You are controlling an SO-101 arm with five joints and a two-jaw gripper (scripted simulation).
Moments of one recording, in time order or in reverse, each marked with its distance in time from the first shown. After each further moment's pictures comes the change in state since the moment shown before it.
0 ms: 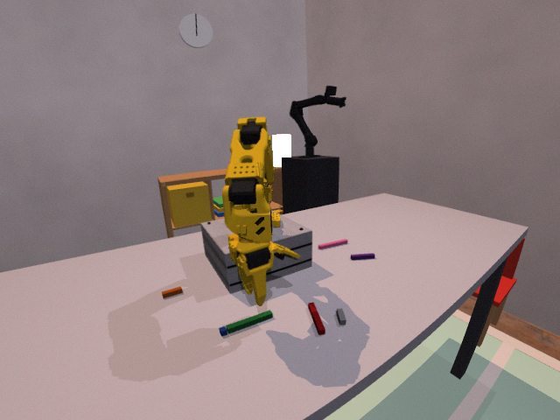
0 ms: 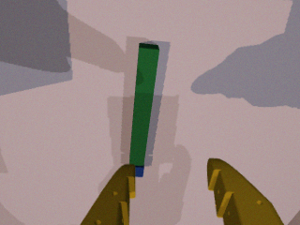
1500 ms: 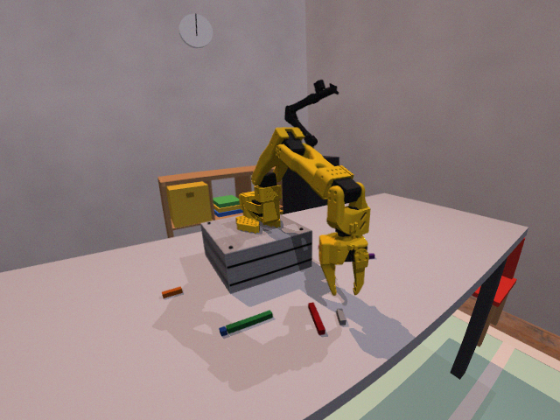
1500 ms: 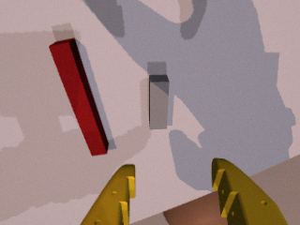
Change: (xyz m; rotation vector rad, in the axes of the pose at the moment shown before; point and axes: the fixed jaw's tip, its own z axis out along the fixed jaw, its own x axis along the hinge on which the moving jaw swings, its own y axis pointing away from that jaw) arm -0.109 -0.080 0.004 -0.002 -0.001 -0.943
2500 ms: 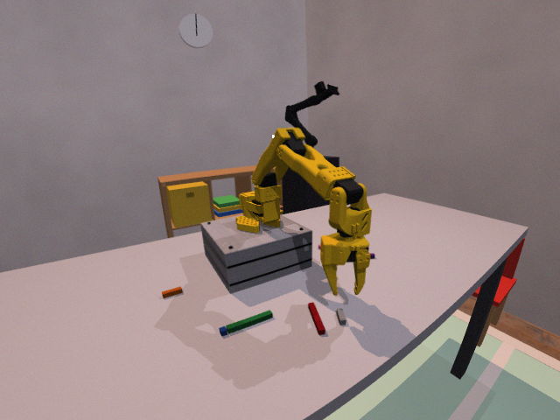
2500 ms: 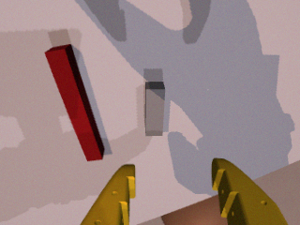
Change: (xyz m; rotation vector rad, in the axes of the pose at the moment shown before) arm -0.003 -0.003 0.002 -0.004 -0.007 -0.015
